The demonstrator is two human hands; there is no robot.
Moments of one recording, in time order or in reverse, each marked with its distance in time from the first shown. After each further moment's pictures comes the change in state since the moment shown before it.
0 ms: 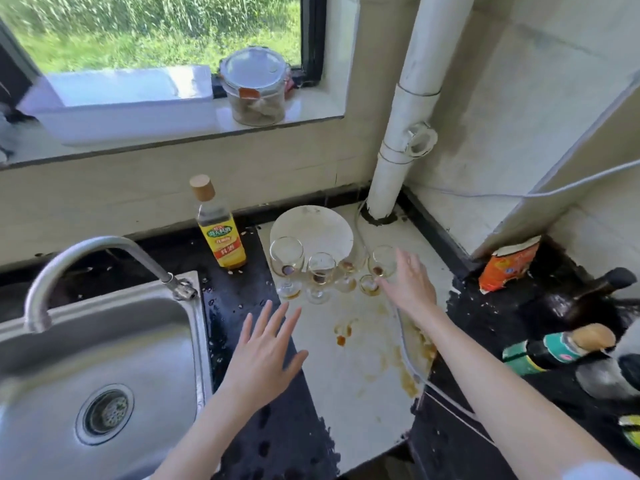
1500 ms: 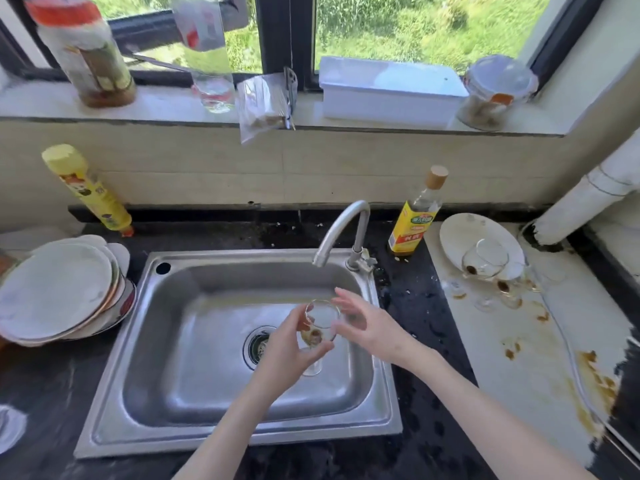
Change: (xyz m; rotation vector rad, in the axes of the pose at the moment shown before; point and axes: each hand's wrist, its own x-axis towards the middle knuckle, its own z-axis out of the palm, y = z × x) left_hand -0.170 -0.233 0.001 -0.940 0.291 -0.412; right_hand -0.172 -0.321 0.126 0.475 -0.702 -0.470
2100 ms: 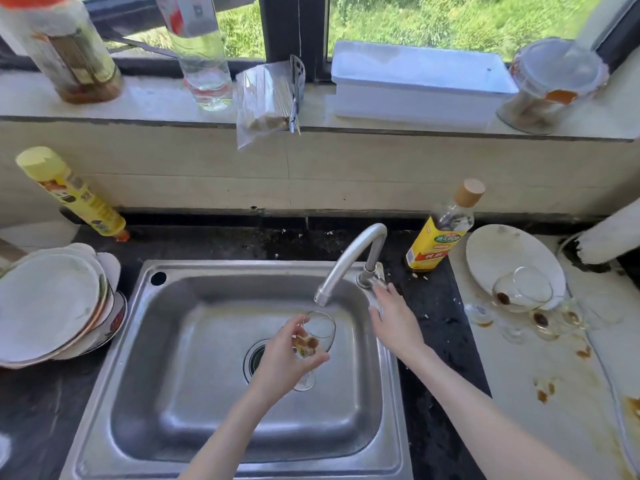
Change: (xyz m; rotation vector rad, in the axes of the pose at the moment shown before) left_hand 0.061 -0.029 0.007 -0.120 -0.012 -0.193; right_hand 0.099 0.072 -0.028 -0.469 0.358 0.062
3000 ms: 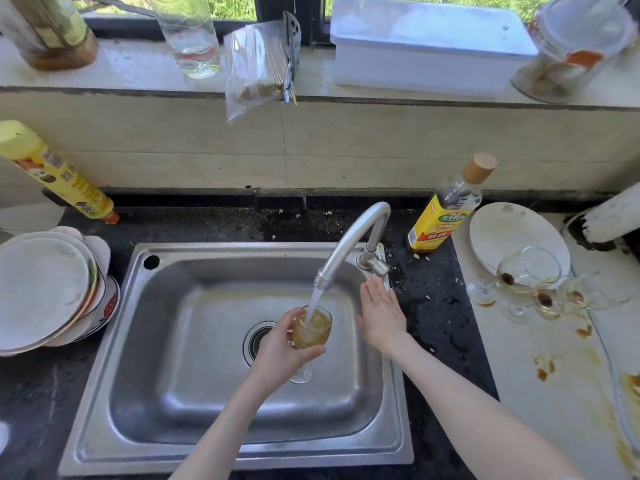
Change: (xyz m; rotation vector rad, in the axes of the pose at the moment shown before) left_hand -0.001 -0.020 0.002 -0.065 -0.027 -0.139; right_hand 0.002 -0.007 0.032 -0.488 -0.340 0.055
